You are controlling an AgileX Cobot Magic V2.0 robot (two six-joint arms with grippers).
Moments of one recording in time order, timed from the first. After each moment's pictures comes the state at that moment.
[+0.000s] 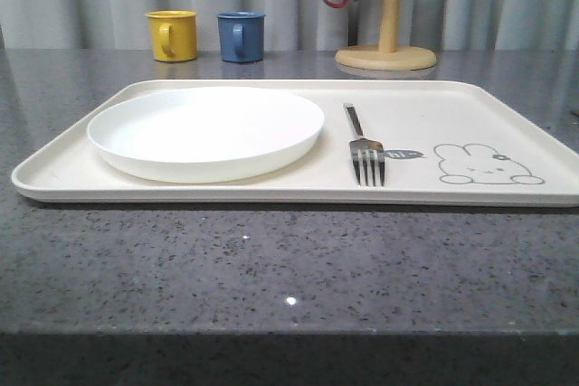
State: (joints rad) left arm -0.75 0.55 -0.79 -0.01 0.67 0.11; right arm -0.11 1.48 -1.10 0.14 1.04 -0.06
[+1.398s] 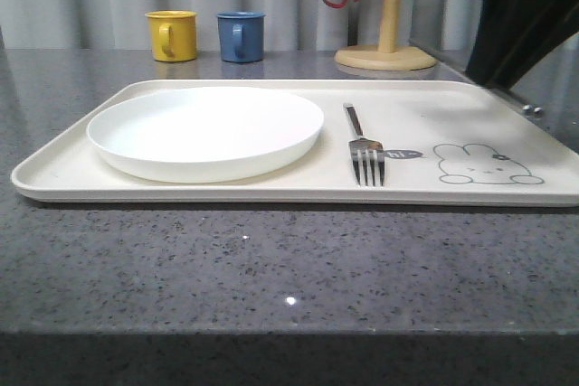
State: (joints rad) left arm -0.75 0.55 -0.79 -0.01 0.67 0.11; right arm 0.23 1.54 -1.31 0.32 1.10 0.10
